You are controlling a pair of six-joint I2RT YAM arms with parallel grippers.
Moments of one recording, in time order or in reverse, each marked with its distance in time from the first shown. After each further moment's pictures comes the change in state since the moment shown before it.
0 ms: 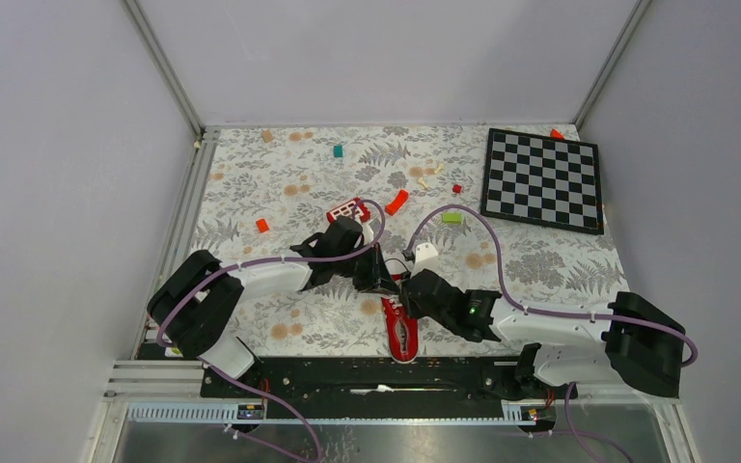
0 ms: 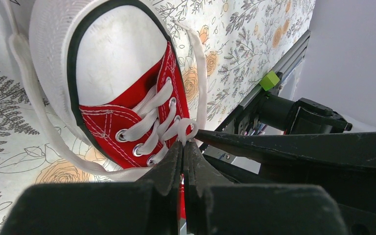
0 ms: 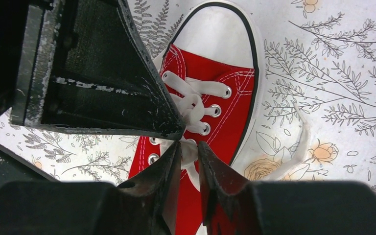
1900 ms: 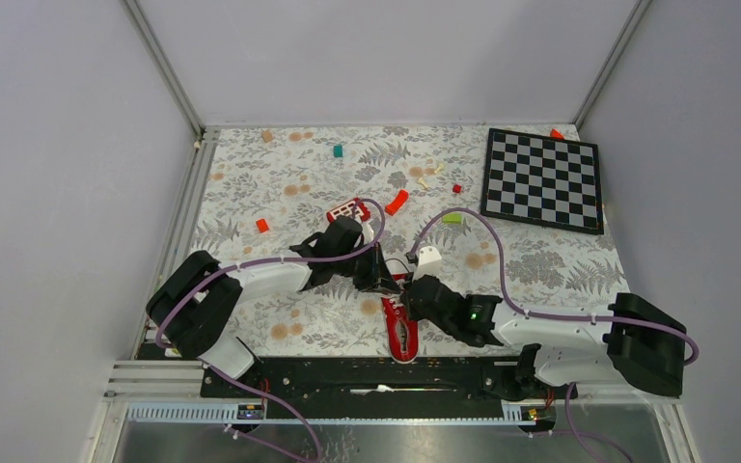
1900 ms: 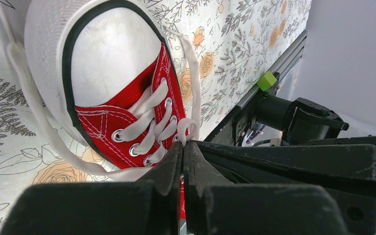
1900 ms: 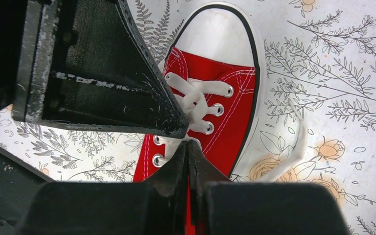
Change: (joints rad) left arm 0.000 -0.006 0.000 0.007 0.000 -0.001; right arm 0.034 -0.005 -0.031 0.052 0.051 0.047
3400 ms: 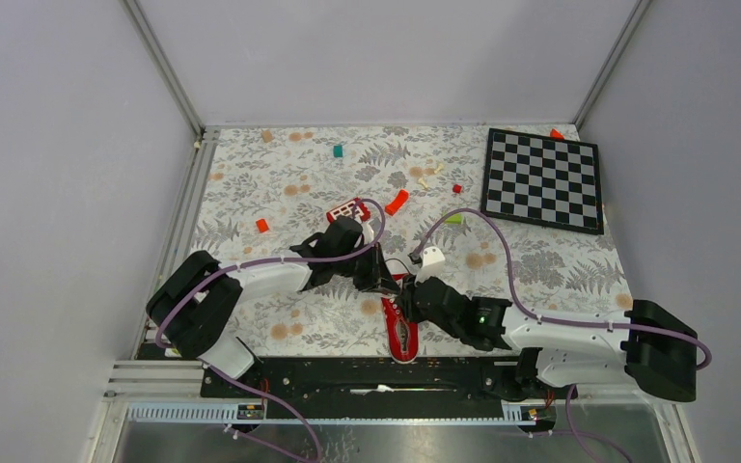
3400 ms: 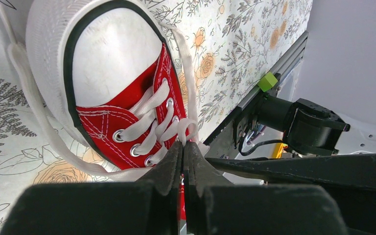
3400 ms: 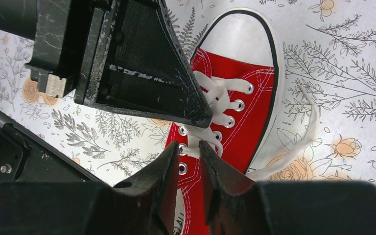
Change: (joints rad) left arm 0.000 0.000 0.000 0.000 -0.007 0.000; right arm 0.027 -0.096 -0.010 -0.013 -0.022 0.030
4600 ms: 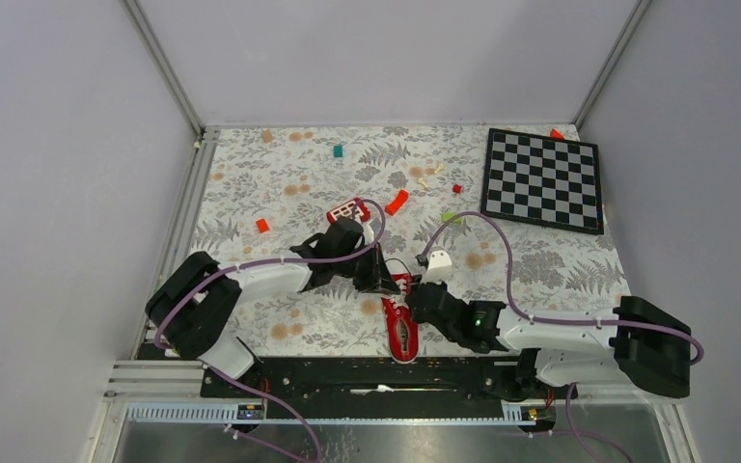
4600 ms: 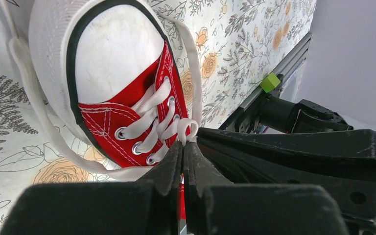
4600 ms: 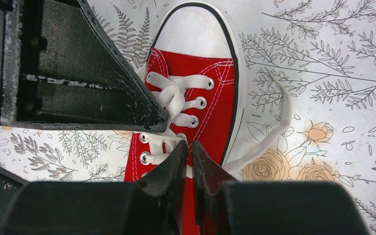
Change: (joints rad) left arm -0.009 -0.010 0.000 -0.014 -0.021 0.000; right arm 0.014 0.068 -0.031 0.011 0.135 0.079
